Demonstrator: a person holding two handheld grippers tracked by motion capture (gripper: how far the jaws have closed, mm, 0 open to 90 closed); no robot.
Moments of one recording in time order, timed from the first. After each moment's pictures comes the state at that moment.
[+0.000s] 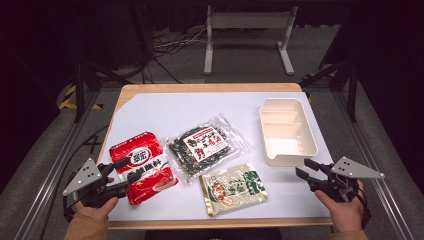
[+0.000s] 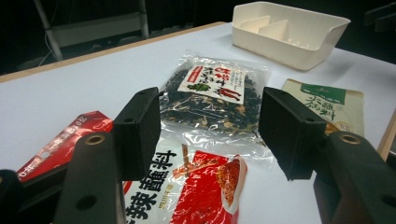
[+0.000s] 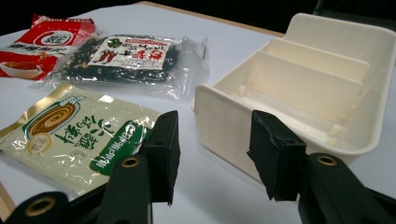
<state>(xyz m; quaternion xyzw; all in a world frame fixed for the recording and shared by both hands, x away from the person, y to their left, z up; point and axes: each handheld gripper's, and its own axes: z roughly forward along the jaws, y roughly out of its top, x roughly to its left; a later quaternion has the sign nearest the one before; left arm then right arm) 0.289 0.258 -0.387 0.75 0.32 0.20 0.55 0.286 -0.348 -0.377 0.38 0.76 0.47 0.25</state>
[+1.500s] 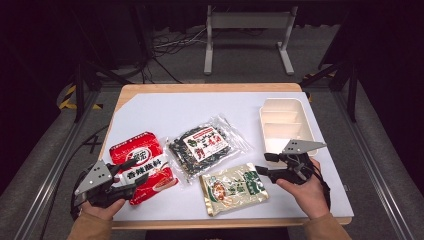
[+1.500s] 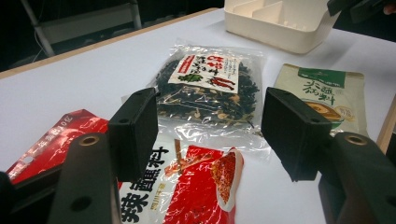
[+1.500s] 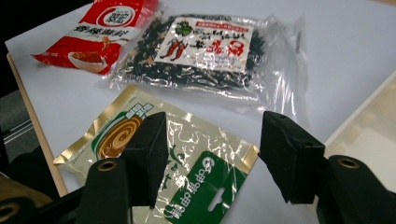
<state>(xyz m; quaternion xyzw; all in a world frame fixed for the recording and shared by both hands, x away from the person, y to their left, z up) 0.293 0.247 -0.391 0.77 0.30 0.20 0.53 0.337 -0.255 -0.365 0.34 0.83 0.44 0.11</state>
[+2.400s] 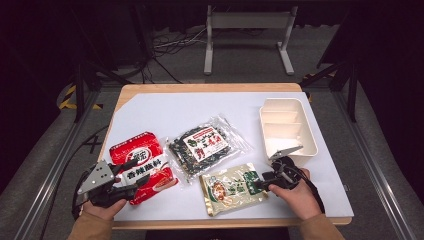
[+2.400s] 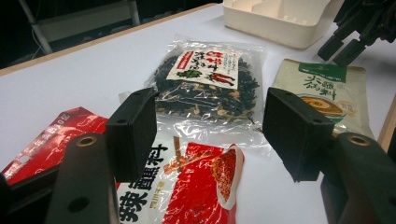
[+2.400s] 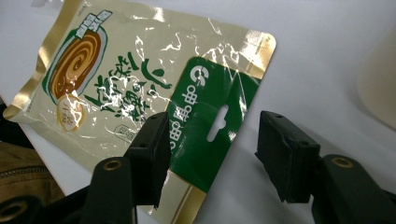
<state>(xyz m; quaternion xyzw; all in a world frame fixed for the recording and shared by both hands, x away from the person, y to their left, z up) 0.294 0.245 -0.394 0.77 0.29 0.20 0.53 0.350 -0.248 -0.418 0.43 0.85 0.30 0.01</state>
